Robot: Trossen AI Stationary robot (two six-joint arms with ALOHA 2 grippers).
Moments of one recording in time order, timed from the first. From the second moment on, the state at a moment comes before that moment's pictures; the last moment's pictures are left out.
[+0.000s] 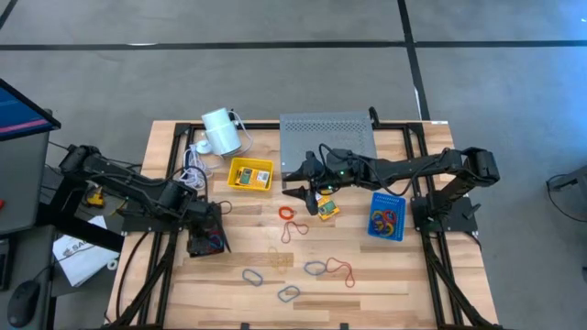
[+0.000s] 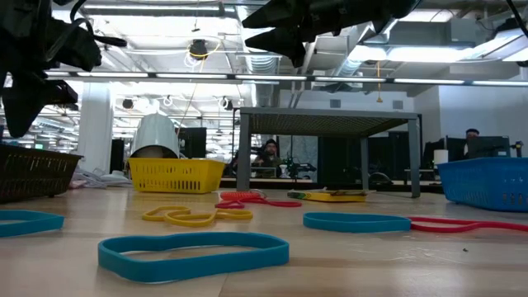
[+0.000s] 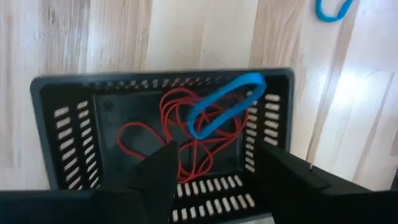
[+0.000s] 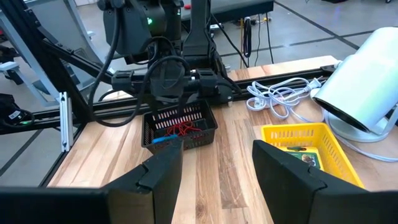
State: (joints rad) left arm -0.32 1.00 0.65 -0.96 0.11 -0.50; right arm -0.05 1.57 1.06 0.24 -0.09 0.15
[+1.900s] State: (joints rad) left arm 0.10 1.06 0.50 0.48 0.08 -0.21; right arm 0.33 1.84 1.25 -0.92 0.71 0.13
